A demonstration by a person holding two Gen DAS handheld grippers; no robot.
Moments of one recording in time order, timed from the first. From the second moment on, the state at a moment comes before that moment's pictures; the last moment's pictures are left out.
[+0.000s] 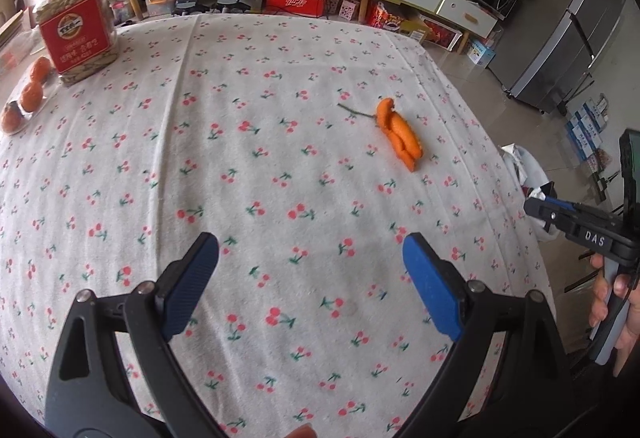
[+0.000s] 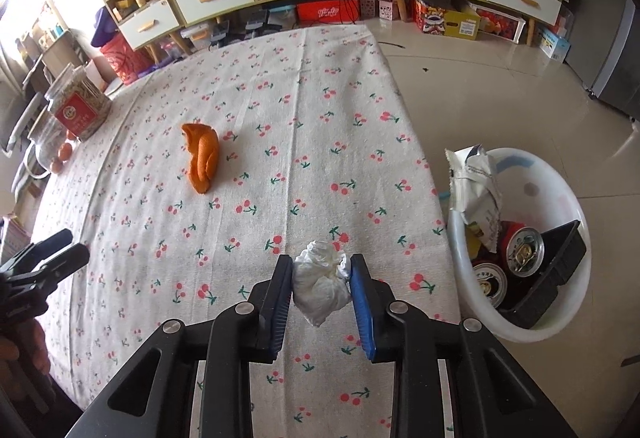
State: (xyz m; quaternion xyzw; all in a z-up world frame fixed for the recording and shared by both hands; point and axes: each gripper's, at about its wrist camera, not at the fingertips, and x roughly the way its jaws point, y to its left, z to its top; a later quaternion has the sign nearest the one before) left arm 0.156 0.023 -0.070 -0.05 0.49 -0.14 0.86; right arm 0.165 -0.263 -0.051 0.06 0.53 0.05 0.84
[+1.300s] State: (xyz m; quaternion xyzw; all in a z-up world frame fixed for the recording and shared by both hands) left arm 0.213 -0.063 -0.092 -0.04 0.50 -0.16 0.85; right arm 0.146 -0.346 -0.035 0.13 0.51 0.01 0.85
